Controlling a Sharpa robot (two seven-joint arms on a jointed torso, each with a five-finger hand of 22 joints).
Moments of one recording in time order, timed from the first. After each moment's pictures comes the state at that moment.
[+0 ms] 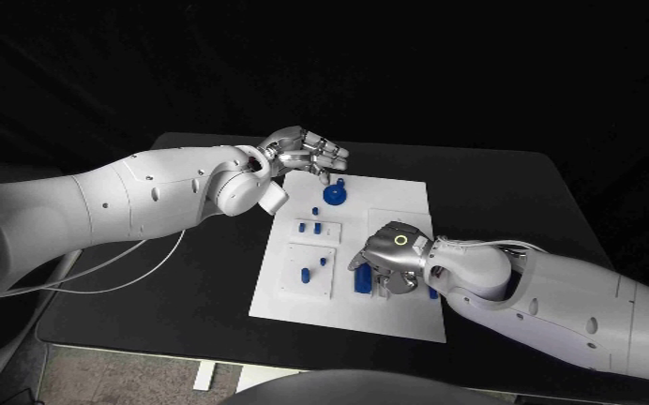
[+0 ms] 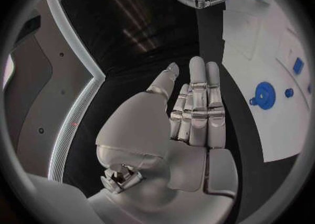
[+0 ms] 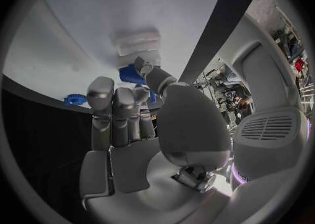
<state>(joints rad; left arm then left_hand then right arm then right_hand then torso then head) 1.26 -0.74 -0.18 1.27 -0.28 -0.04 0.29 1.37 0.03 0.03 -0.18 0.22 0.96 0.15 0.07 0.06 1.08 0.11 0.07 0.06 1.42 0.00 0.44 0.31 0.09 1.25 -0.02 0.08 1.10 1.09 -0.61 -0.23 1.44 -2.02 -0.28 0.08 1.34 -0.17 0.51 -0.27 0.07 0.98 -0.04 0.07 0.06 1.17 -0.07 1.06 0.91 1.40 -0.11 1.09 1.11 0.07 1.46 -0.12 0.82 1.31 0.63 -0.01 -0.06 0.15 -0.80</state>
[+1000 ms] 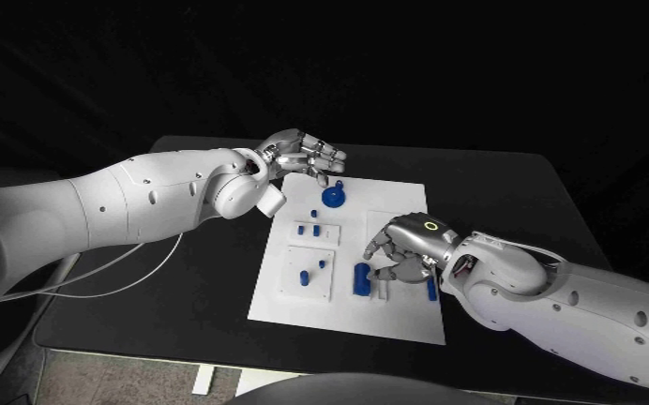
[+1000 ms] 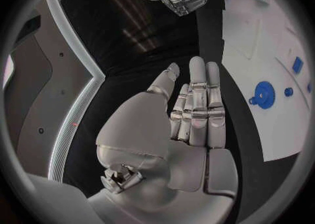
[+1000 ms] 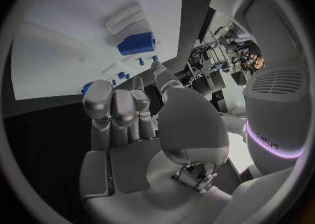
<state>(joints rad) 1.26 -0.75 -0.18 1.27 -0.28 -0.04 0.29 1.38 0.03 0.03 -0.18 0.22 0.96 0.15 0.07 0.06 1.08 0.11 0.07 0.06 1.42 0.00 0.44 0.31 0.09 1.25 -0.02 0.08 1.10 1.09 -0.72 -0.20 1.55 -1.64 -0.41 0.05 1.26 -0.13 0.14 -0.07 0.15 1.20 0.05 0.07 0.22 1.25 -0.03 1.15 1.04 1.45 -0.08 1.13 1.19 0.07 1.47 -0.10 0.93 1.31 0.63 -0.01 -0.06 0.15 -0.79</state>
